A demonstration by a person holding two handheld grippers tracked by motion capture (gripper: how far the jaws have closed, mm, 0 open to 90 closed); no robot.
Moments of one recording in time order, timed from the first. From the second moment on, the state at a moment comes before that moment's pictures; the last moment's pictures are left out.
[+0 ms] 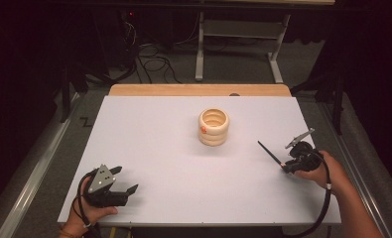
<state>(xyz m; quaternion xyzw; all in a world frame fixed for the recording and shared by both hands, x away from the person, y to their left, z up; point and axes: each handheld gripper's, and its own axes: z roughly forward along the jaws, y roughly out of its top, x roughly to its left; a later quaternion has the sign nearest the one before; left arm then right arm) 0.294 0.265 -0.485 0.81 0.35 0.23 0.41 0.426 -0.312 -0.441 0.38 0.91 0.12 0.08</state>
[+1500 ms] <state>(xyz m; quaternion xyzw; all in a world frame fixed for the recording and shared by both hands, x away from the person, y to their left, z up) 0.359 0.055 -0.456 0.90 0.15 0.10 0.40 0.380 -0.164 -0.405 0.09 0.99 0.01 0.08</state>
